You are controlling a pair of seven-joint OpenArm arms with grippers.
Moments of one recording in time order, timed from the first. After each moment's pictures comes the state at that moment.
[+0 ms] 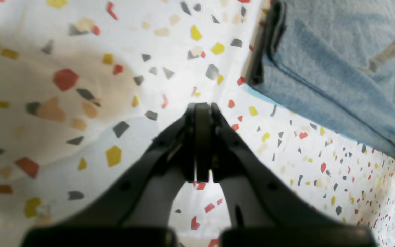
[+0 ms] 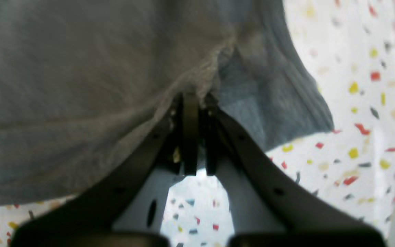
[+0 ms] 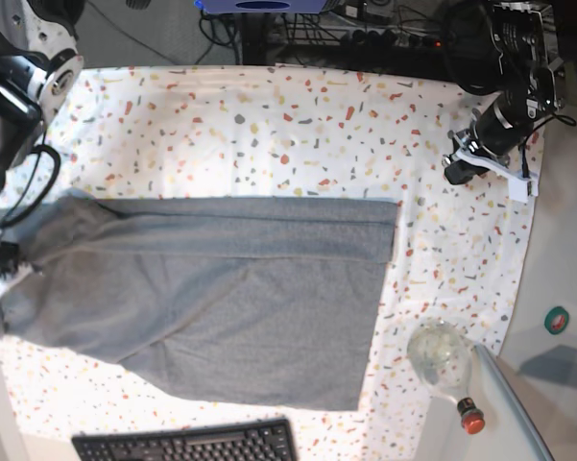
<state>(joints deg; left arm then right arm) 18.2 -15.6 -22.0 82.5 -45.0 -15.5 39.2 19.6 10.1 36.4 66.1 -8.0 27.9 -51.3</state>
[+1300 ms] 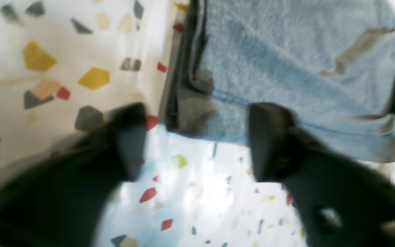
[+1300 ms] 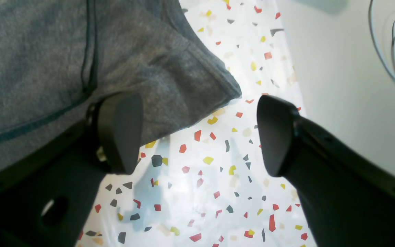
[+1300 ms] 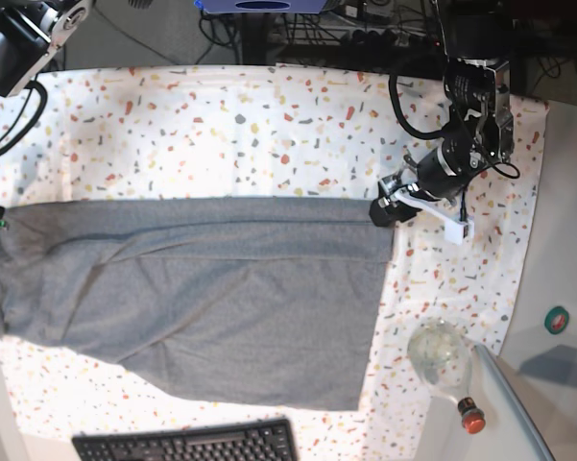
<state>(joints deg) 4.0 -9.0 -14.1 67.7 -37.0 -16.4 37.5 4.7 8.5 44.7 82.0 -7.8 26.6 -39.7</state>
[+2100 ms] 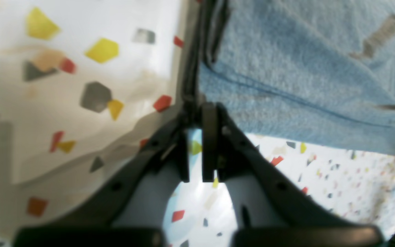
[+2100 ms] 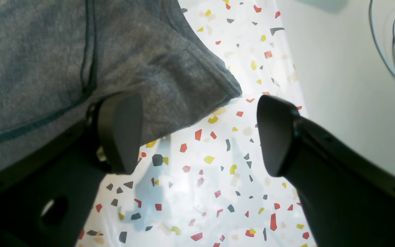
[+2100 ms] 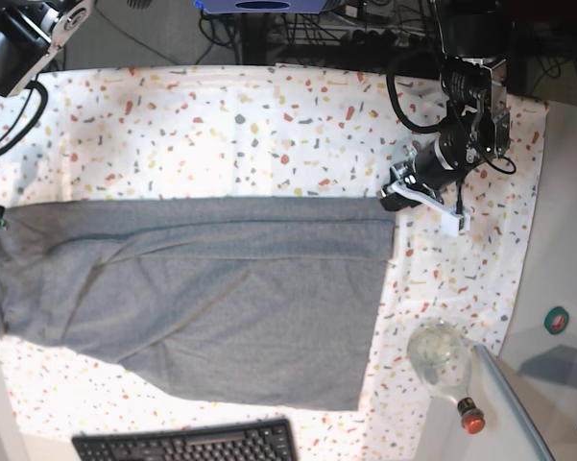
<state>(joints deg) 3.7 -8.9 -14.5 65.3 -35.8 -16.5 37.4 4.7 8.3 45.0 82.0 -7.8 26.6 -39.7</state>
